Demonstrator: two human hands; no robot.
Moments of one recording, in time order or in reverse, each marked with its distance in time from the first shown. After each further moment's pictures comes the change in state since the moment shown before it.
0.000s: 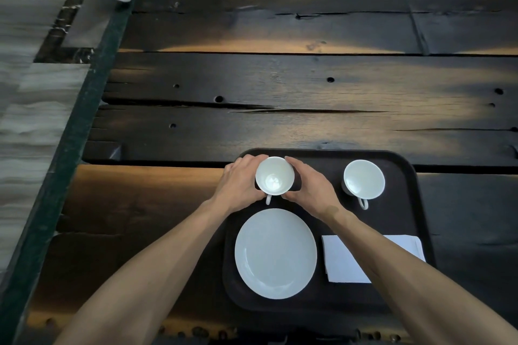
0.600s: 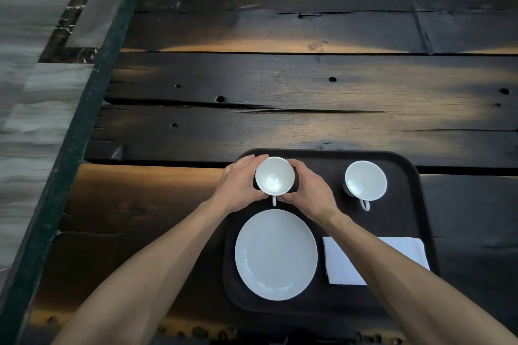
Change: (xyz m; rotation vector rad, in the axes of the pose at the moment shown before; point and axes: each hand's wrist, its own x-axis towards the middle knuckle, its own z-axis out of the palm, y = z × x) left_hand 0.000 -0.005 0.002 -0.090 -0.017 -0.020; right_hand -0.003 -0.007 0.005 0.098 0.038 0.022
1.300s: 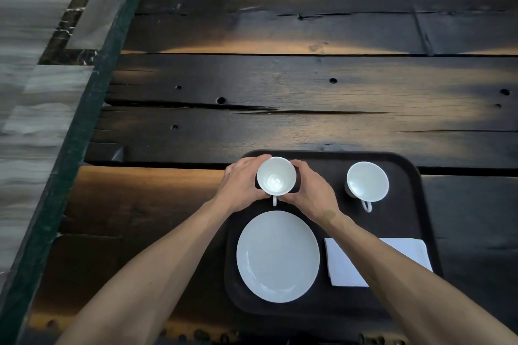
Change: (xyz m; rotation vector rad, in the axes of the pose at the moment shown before) left_hand 0.002 0.002 -0.002 -0.003 0.018 -0.005; right_hand 0.000 -0.002 0.000 -0.069 0.034 0.015
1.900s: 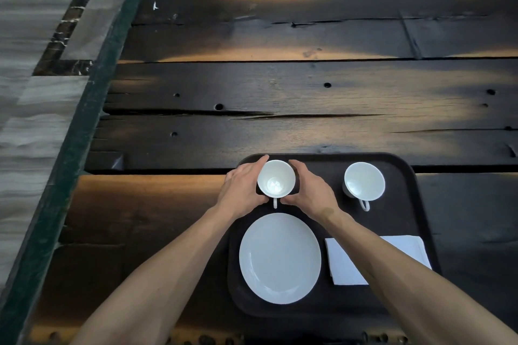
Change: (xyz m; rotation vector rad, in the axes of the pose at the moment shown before) left_hand -0.006 0.006 -0.001 0.077 -0.004 0.011; right_hand 0.002 -0.003 -0.002 -0.048 -0.046 0.058
